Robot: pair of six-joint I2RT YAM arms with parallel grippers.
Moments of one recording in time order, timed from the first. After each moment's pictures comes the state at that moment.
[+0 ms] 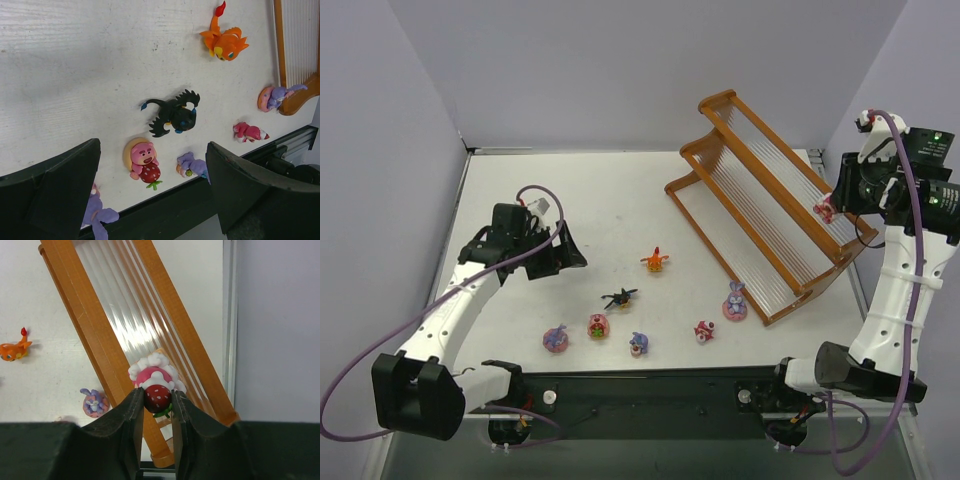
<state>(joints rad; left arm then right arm) -0.20 1.16 0.93 -0.66 0.36 -0.49 -0.28 1.35 1.96 -1.31 -0.19 -0.29</state>
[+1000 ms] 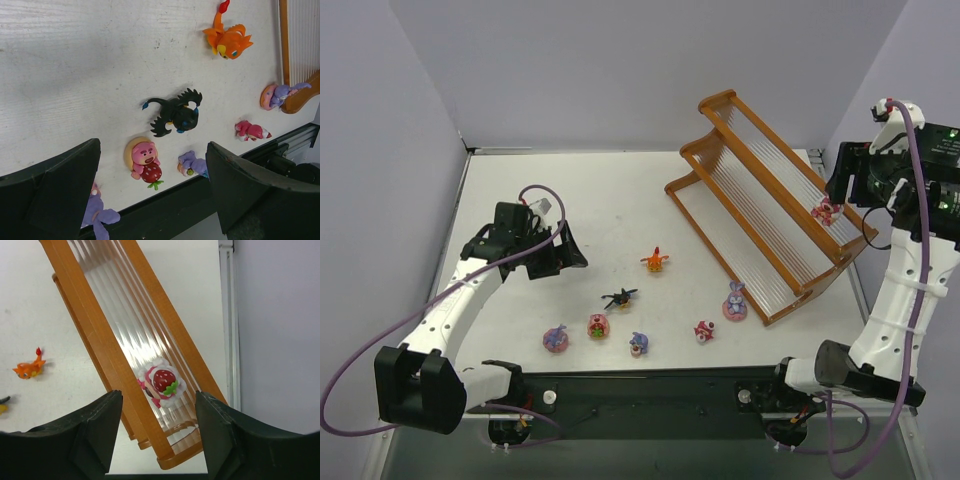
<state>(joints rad) -0.20 1.20 0.94 -0.66 0.37 -0.48 -0.31 1.36 2.01 -1.31 -0.23 -0.23</state>
